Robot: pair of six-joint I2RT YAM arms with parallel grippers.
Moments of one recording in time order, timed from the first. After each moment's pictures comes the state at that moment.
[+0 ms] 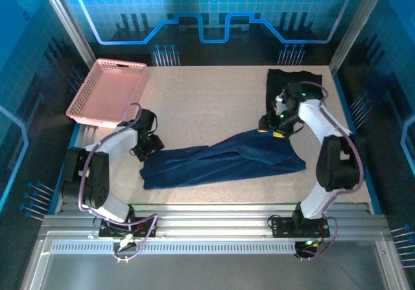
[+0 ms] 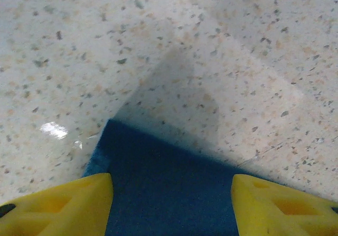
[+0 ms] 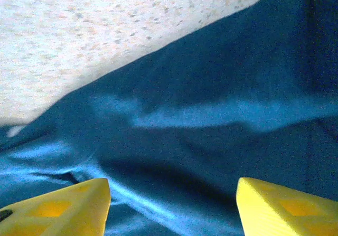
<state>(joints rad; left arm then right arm) -0.13 1.56 0.89 -0.66 -0.01 -0.79 0.10 1.80 1.35 -0.98 -0.29 0.23</state>
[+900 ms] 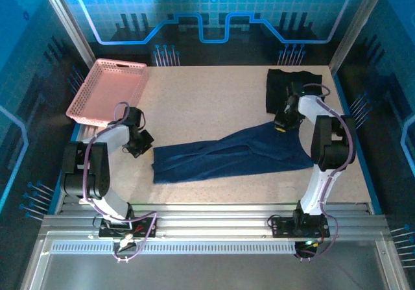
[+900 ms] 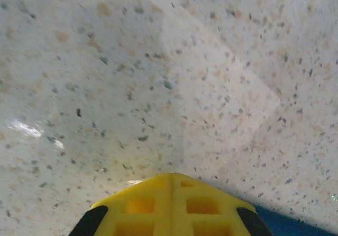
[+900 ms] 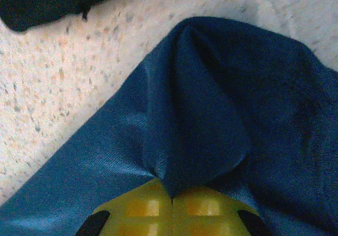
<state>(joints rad) 0.03 1.62 0.88 -0.55 0.11 -0.76 -0.05 1.95 1.38 -0.80 -0.15 0.44</state>
